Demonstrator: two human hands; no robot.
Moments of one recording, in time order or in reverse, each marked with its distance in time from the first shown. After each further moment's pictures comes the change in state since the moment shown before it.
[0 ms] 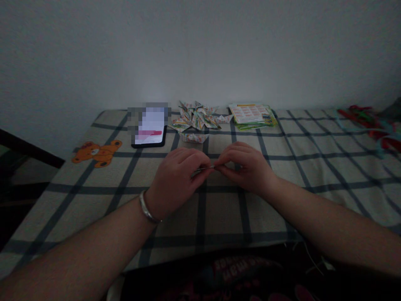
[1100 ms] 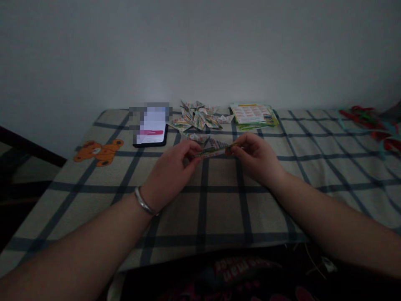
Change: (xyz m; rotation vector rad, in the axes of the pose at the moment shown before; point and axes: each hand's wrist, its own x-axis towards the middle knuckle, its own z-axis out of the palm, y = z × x) left_hand 0.003 -0.015 0.000 -0.127 -0.105 -0.405; right_hand -0.001 0.020 0.001 0.481 0.149 0.490
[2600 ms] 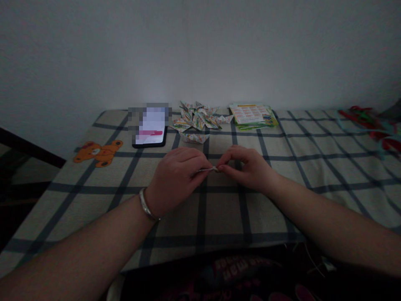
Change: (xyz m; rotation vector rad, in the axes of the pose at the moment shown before) left_hand -0.006 0.010 -0.001 0.086 0.059 0.438; right_hand -0.007 -0.021 0.005 -0.261 -0.262 -0.181
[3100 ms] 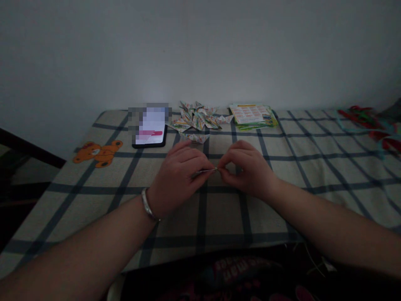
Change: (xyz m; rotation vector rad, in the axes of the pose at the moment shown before) left_hand 0.001 0.001 0.002 -0.021 0.001 0.000; right_hand -0.001 -0.008 0.004 -0.368 0.109 -0.281
